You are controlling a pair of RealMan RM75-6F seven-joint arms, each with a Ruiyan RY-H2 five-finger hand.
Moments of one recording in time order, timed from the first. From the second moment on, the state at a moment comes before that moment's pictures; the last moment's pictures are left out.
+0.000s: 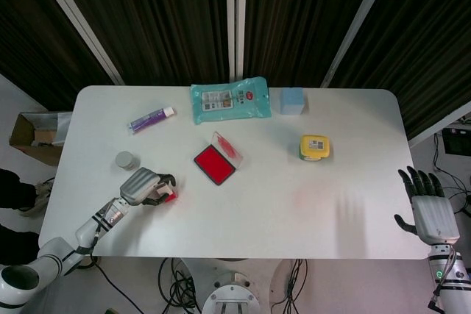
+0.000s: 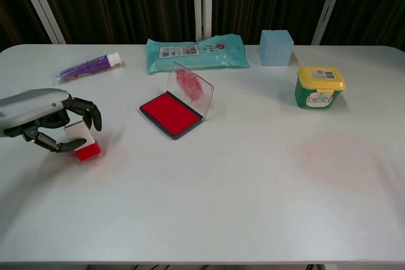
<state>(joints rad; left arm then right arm) -0.57 -1.78 0.17 -0.66 1.72 1.24 -0.64 0.11 -1.14 0.04 -1.63 -1.39 1.36 -0.21</state>
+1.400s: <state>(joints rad) -0.53 -1.60 0.07 -0.90 1.68 1.45 -0.48 0.11 -1.14 0.05 -1.62 -1.38 1.36 -0.19</state>
